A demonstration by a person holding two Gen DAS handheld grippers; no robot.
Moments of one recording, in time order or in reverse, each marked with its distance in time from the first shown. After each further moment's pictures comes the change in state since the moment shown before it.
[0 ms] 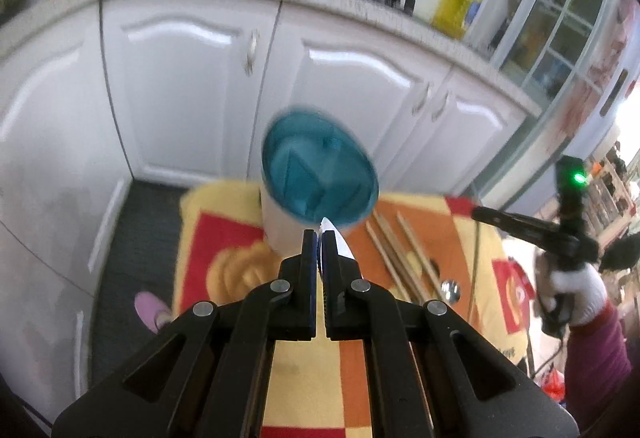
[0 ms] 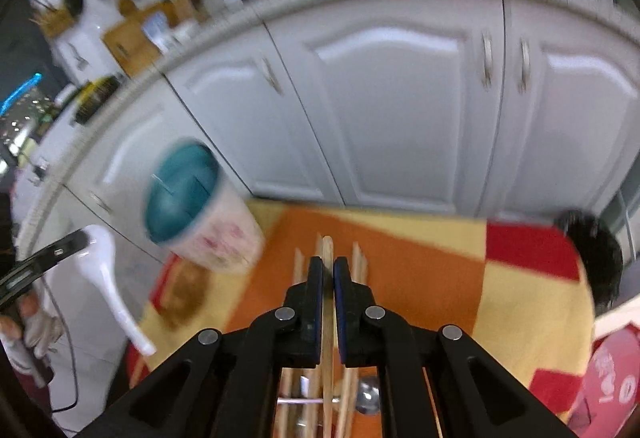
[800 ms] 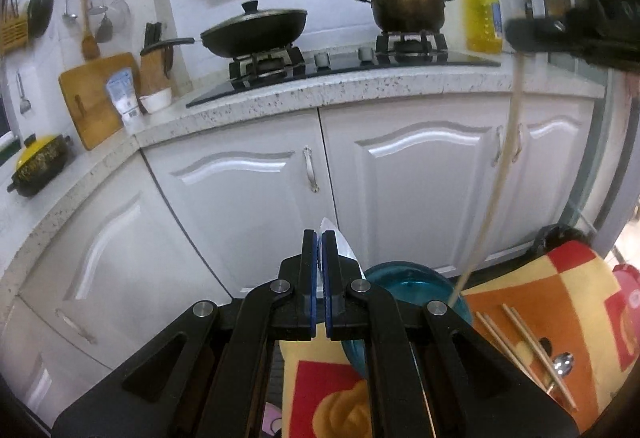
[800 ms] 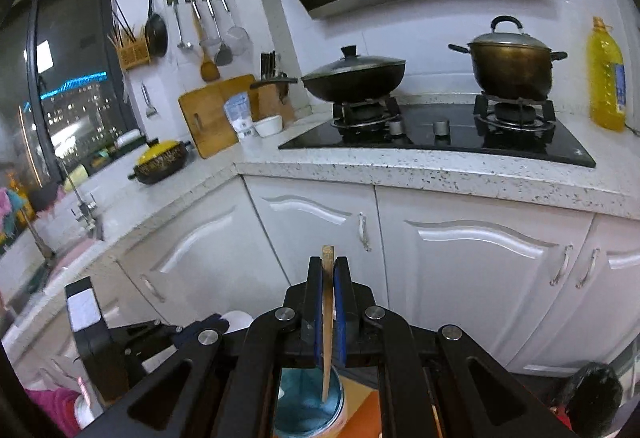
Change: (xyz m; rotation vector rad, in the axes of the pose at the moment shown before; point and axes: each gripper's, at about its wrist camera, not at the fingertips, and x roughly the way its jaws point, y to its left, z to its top) left arm 0.045 -0.020 0.079 0.290 -0.256 0.372; right arm -0.014 0.136 0.155 -0.202 -0.292 0.106
